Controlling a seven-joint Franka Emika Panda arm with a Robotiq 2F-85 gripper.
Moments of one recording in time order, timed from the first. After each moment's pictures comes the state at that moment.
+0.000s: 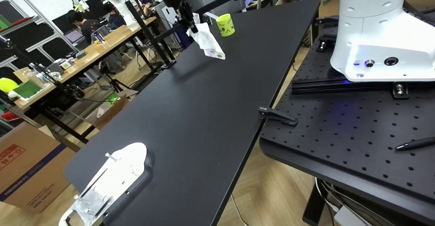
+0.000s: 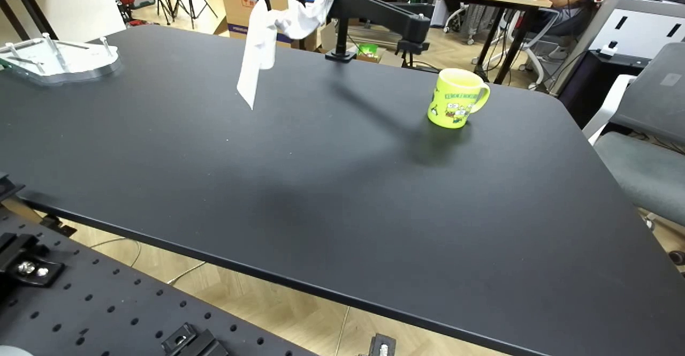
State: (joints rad) arm 0.08 0.12 0.08 -2.24 -0.29 2.35 -0.23
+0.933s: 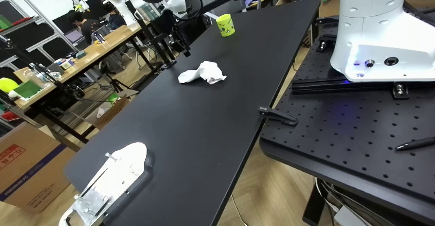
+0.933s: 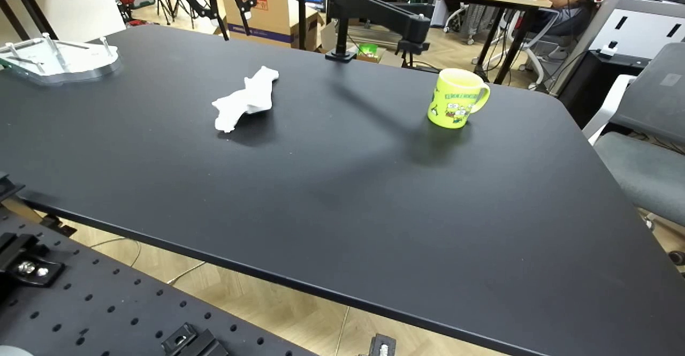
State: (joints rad) arm 0.18 0.27 0.12 -2.16 -0.34 2.39 -0.21
